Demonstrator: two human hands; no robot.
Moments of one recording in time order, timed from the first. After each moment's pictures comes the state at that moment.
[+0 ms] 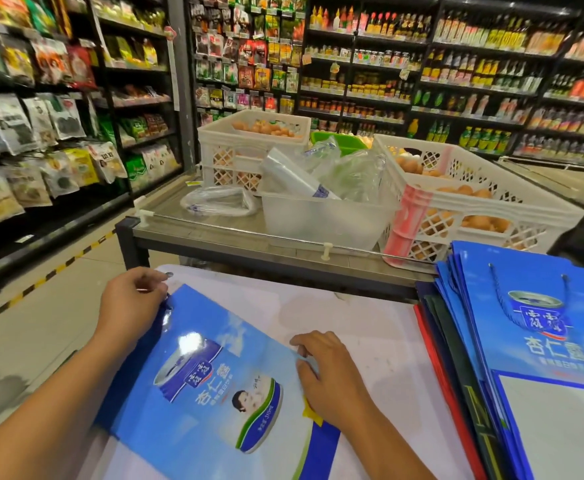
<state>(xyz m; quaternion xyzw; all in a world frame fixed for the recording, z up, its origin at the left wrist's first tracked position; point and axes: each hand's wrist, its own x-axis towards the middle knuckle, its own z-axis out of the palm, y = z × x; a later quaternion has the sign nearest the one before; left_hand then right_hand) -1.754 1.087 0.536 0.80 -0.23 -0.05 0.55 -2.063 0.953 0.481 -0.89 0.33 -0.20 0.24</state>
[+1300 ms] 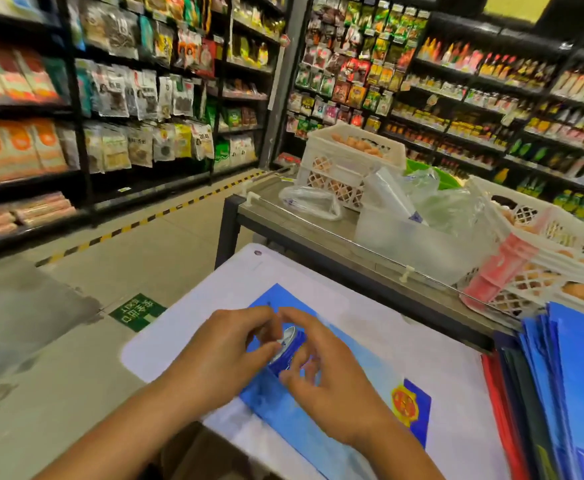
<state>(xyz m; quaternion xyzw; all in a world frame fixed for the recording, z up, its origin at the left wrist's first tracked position) -1.870 1.227 0.569 0.75 -0.48 -0.07 0.45 -2.015 1.085 0.580 -0.90 0.12 -0.12 0.40</state>
